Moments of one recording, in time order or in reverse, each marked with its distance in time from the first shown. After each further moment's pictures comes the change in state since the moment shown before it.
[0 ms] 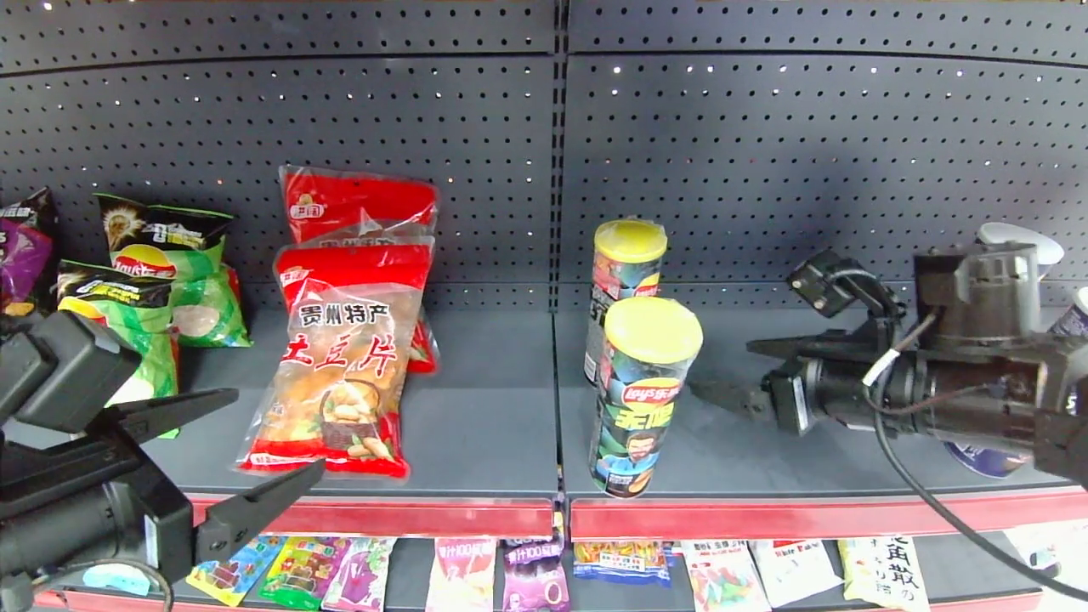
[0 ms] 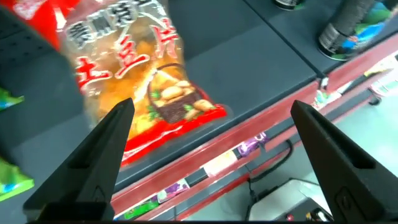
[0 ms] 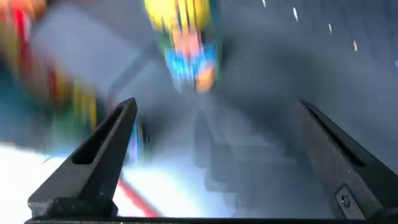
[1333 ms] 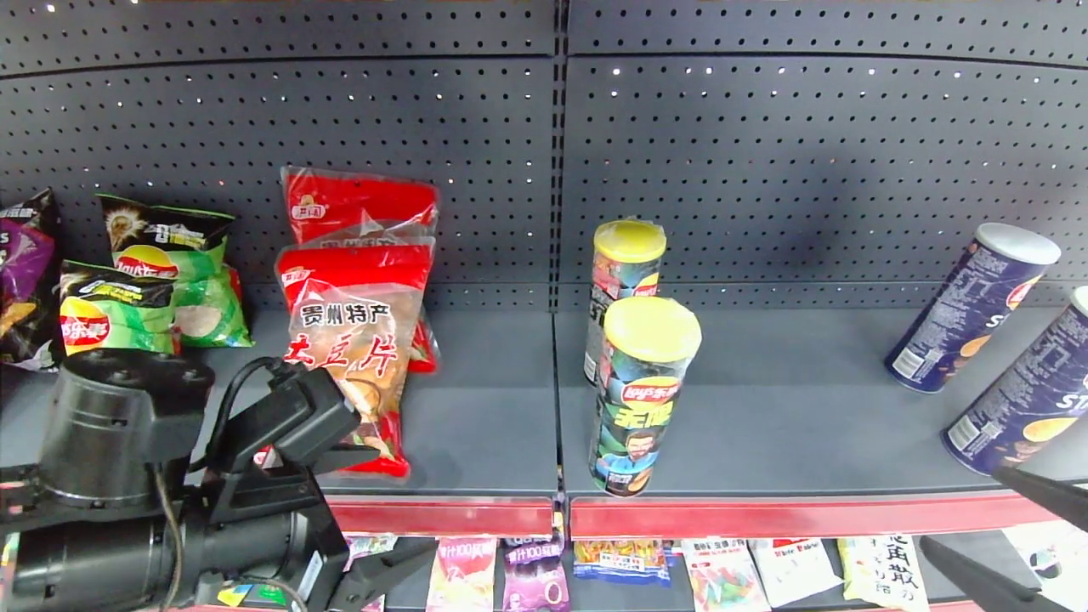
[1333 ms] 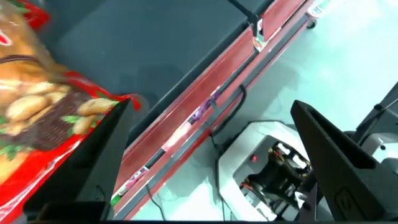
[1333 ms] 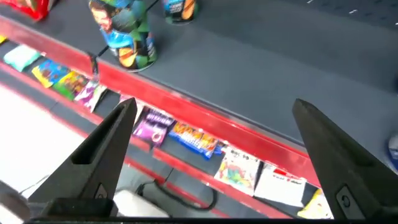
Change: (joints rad) left arm -0.180 0.319 -0.038 -0.009 -0.094 0.032; right arm -0.149 -0.805 0.551 0.011 -0.024 0.028
